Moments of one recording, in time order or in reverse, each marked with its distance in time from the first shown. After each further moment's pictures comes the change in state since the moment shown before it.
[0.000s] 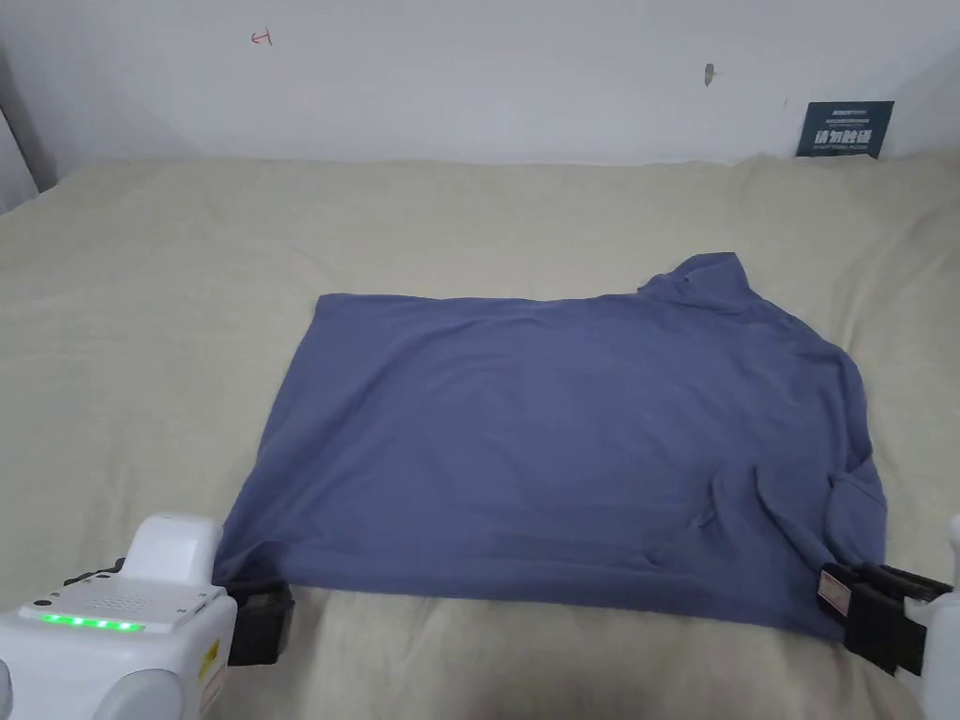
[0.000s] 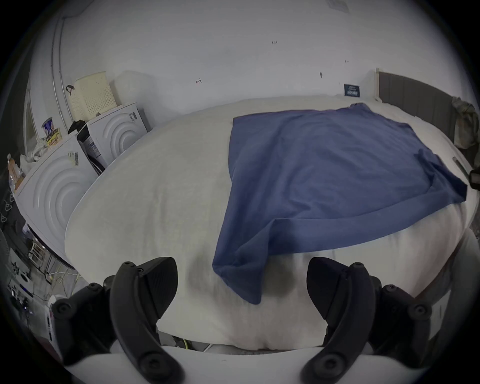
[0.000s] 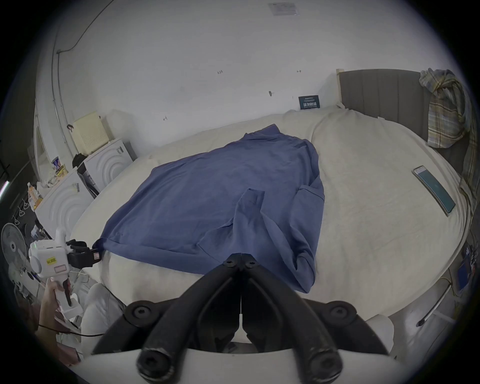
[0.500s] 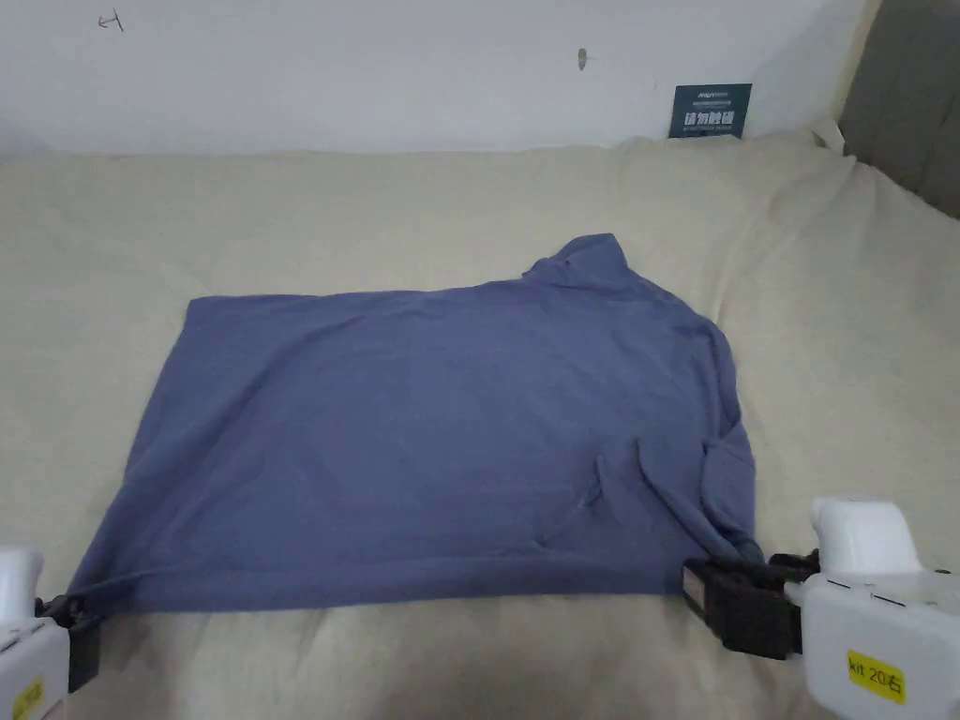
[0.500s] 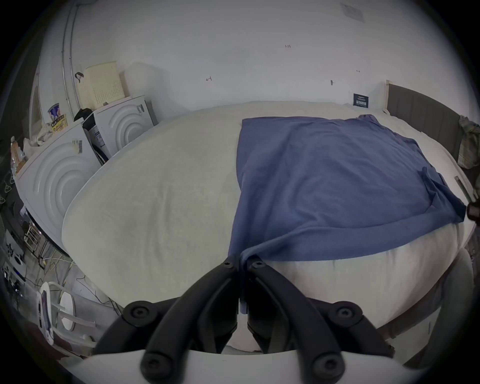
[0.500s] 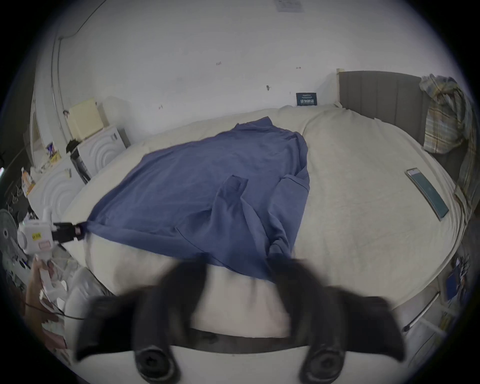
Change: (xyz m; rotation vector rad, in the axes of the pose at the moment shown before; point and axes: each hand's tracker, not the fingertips) left arm -0.010 0.009 0.013 0.014 -0.015 0.088; right arm 0.021 -0.014 -0.005 -0.069 -0.055 0.085
